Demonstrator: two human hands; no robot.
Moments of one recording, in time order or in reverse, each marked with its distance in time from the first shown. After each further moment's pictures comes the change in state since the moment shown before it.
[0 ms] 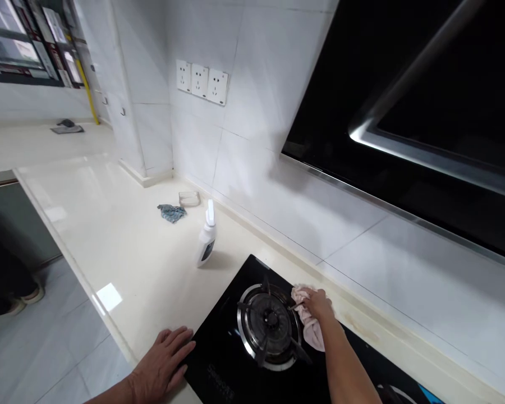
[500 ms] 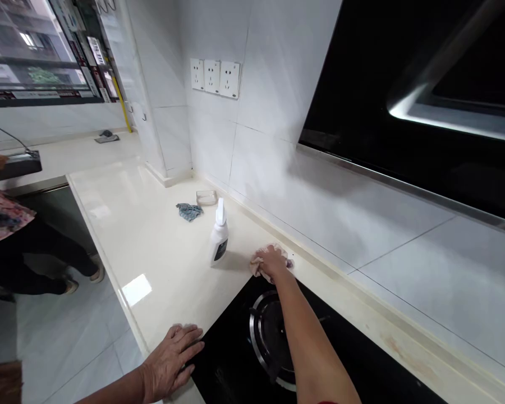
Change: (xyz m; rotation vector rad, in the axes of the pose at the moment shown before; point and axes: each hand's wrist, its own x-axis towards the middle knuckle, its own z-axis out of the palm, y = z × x) left_hand 0.002 0.008 -0.014 -0.077 -0.102 -0.075; right_hand 0.060 -0.203 -0.021 0.002 -0.156 -0.468
